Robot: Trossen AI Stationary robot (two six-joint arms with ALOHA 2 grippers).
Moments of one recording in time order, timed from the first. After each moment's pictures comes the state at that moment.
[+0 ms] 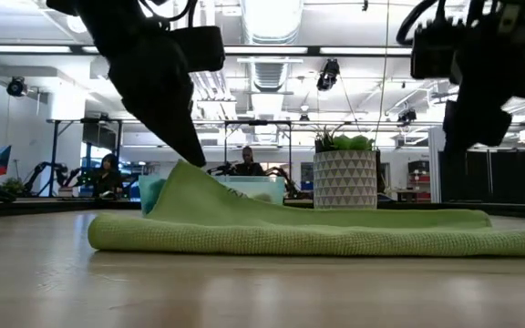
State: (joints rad) left arm -0.30 1.62 1.01 -0.42 -0.34 -0.44; right arm 0.37 1.24 0.63 -0.32 0.08 0.86
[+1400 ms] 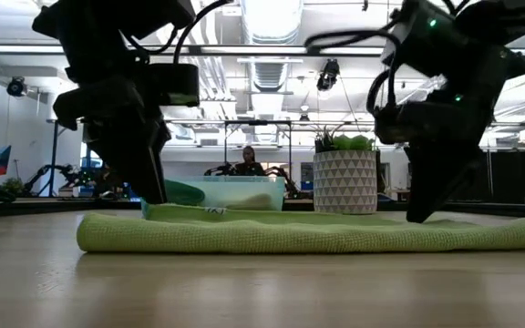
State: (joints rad) left arm -0.30 1.62 0.91 -0.42 -0.22 -0.44; right arm 0.19 1.51 0.63 -0.23 0.08 0.84
